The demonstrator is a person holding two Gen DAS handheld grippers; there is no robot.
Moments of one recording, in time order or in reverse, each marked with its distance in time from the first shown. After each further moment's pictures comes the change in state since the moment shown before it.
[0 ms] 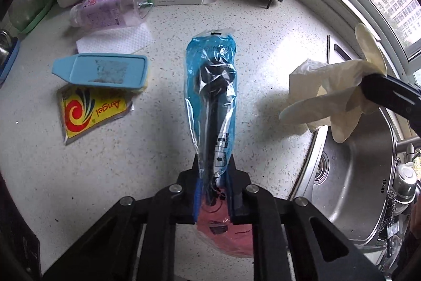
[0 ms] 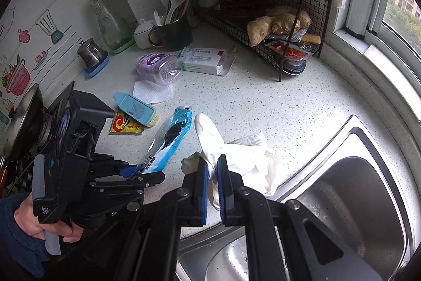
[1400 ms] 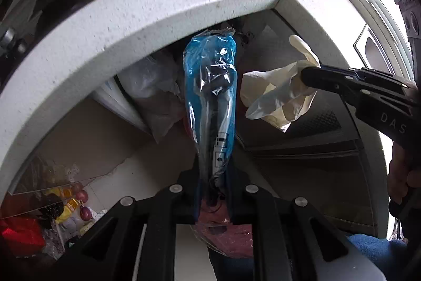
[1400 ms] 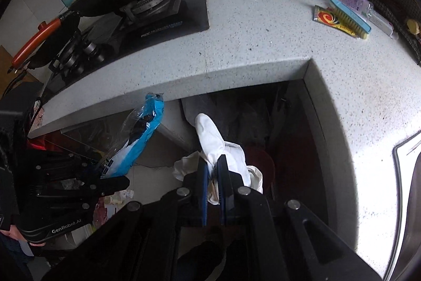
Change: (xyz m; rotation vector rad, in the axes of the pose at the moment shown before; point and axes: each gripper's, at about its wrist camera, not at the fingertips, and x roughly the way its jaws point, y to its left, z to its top) left arm -0.077 0.142 -0.398 -0.380 -0.026 0.061; right arm 0.063 0.268 -0.195 -0.349 0.202 0.193
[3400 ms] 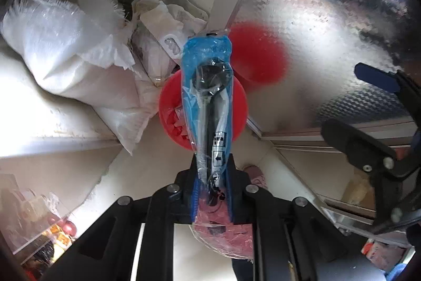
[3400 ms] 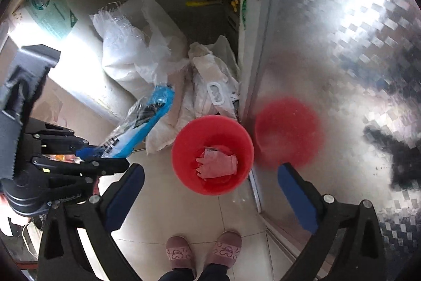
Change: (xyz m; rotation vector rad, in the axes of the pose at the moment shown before) left arm 0.288 0.011 0.022 0.167 0.139 -0.014; right arm 0.227 -0.090 -0.103 0.067 -0.002 -0.154
